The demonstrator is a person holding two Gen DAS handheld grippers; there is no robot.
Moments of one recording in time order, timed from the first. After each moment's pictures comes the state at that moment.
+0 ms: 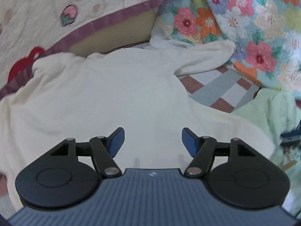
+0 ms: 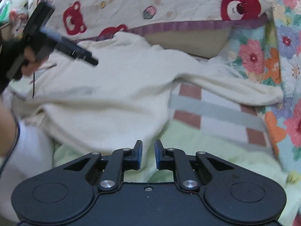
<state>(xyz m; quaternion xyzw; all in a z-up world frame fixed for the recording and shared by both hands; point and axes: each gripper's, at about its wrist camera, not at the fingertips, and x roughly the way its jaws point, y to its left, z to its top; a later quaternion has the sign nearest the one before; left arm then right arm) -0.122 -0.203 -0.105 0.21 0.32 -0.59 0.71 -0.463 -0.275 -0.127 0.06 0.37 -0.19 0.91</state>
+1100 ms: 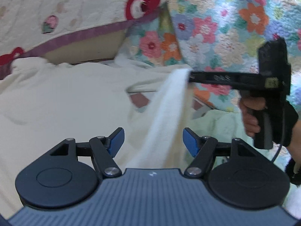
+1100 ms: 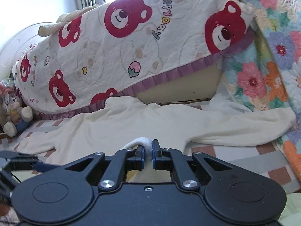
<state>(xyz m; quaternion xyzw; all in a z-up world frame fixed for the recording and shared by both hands) -0.186 -0.167 -0.080 0.11 0.32 -0.67 0.66 -0.381 -0.335 -0.055 0.17 0.20 -0.23 0.94</state>
